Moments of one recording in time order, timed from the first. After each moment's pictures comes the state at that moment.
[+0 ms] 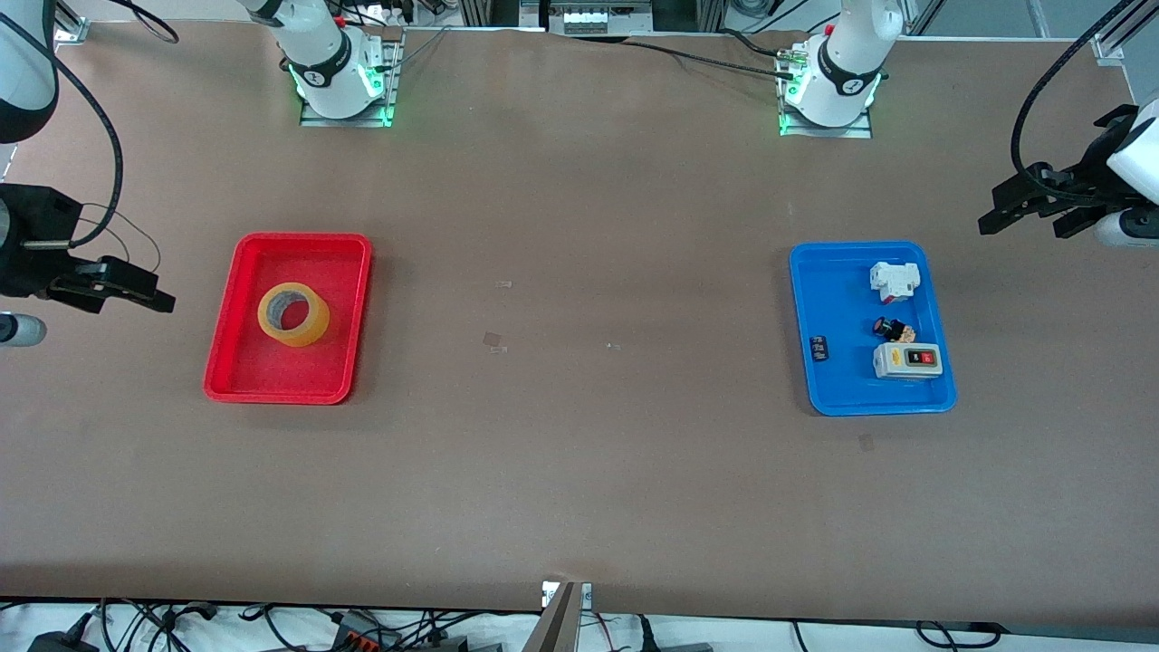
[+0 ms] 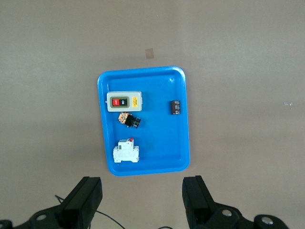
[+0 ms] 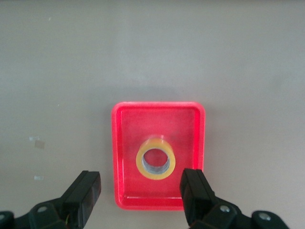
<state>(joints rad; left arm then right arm) 0.04 0.01 -0.03 -1.57 -0.02 1.53 0.02 0.01 0.28 -0.02 -1.32 0.01 1.61 0.01</state>
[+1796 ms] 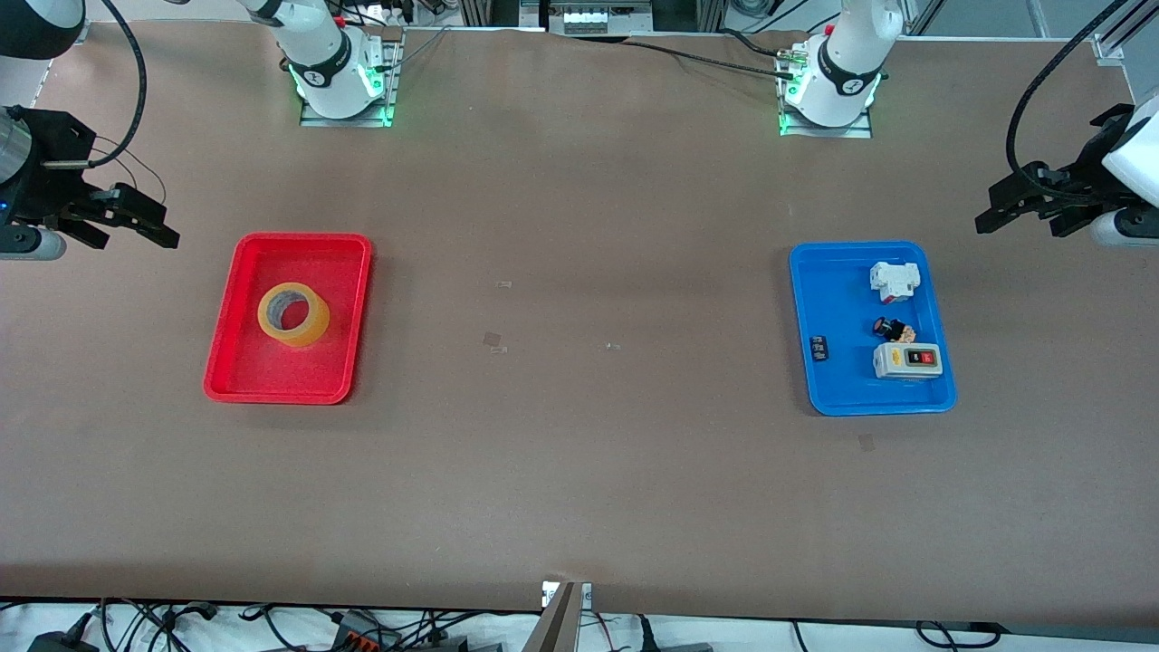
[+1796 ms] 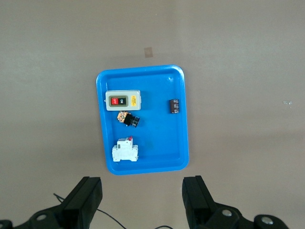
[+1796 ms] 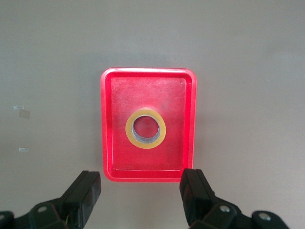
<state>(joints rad) 0.03 0.01 -0.03 -1.57 -0.02 1.53 0.02 0.01 -0.01 -0.02 -1.71 -0.02 1.68 -0.01</state>
